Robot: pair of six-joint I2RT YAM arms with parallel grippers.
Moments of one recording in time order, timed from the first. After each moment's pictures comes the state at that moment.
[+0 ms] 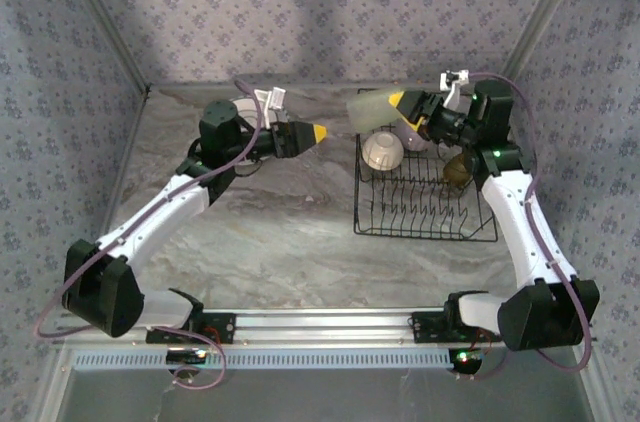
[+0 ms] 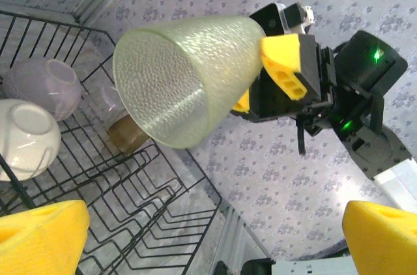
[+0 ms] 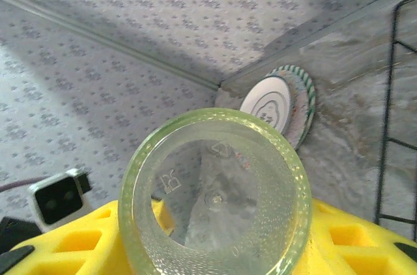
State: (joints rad) left arm -0.49 1.36 1.06 0.28 0.81 -0.86; right arm 0.10 1.23 1.19 -0.20 -0.77 0.87
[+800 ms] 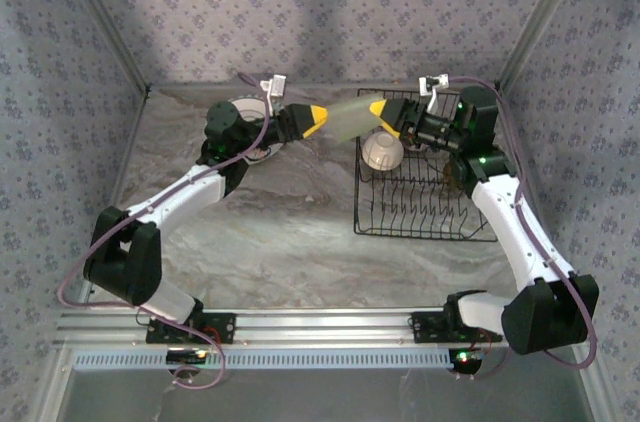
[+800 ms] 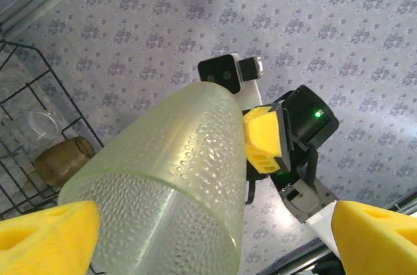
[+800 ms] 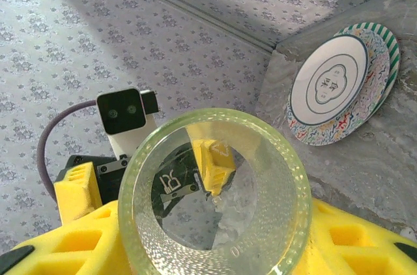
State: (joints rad) left arm -0.48 1.53 1.05 0.79 0.88 -1.24; right arm 0.18 1.23 1.12 -0.05 -0.85 0.94
